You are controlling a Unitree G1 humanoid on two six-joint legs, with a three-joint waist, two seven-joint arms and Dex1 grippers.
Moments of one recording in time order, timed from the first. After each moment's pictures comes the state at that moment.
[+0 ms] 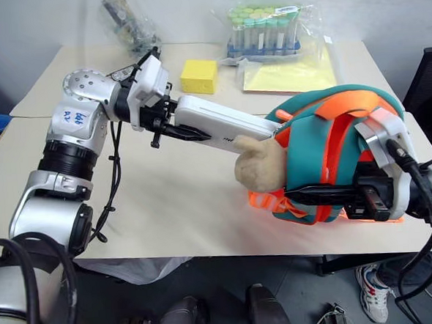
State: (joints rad) left arm -1.34 0.48 -0.21 0.80 -0.20 0.00 -1.50; right arm -0.25 -1.07 -0.43 -0.42 1.30 1.03 1.05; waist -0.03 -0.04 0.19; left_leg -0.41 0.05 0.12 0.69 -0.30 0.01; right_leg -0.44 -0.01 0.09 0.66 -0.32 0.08
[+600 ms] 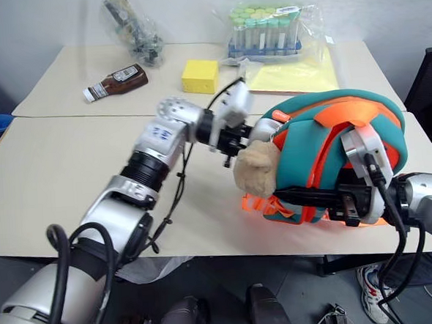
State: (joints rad) left arm -1.30 0.05 -0.23 0.83 -0.15 0.13 -1.32; right arm -0.21 -0.94 -0.39 -0.50 1.18 0.92 0.94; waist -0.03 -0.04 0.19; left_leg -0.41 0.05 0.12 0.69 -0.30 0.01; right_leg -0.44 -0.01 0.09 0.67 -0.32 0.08
